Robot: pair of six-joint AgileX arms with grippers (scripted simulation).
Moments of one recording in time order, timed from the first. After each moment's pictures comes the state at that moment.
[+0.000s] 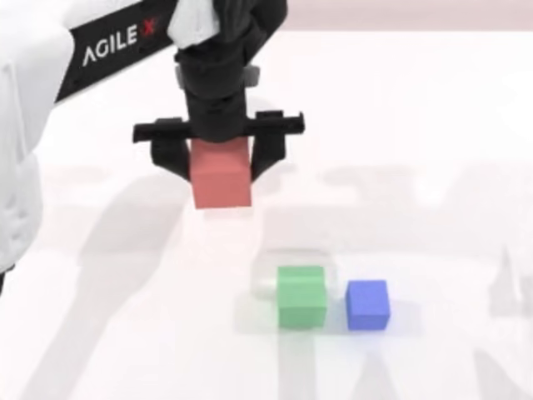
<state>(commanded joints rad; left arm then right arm) -0.55 2.24 1.95 -1.25 0.00 -0.57 0.01 0.00 0.00 0.00 0.00 0.00</state>
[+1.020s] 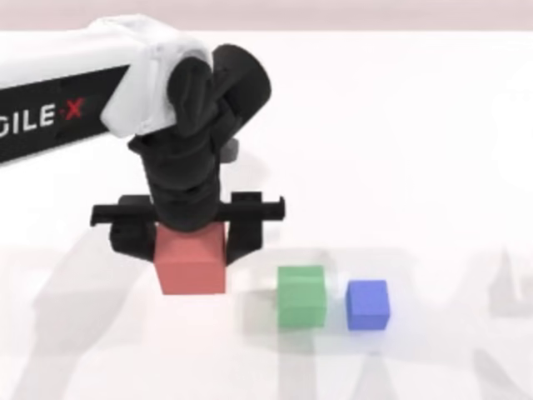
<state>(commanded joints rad) -0.63 1.84 1.37 -1.10 0.00 -0.63 0.01 0.00 0.00 0.00 0.00 0.00</state>
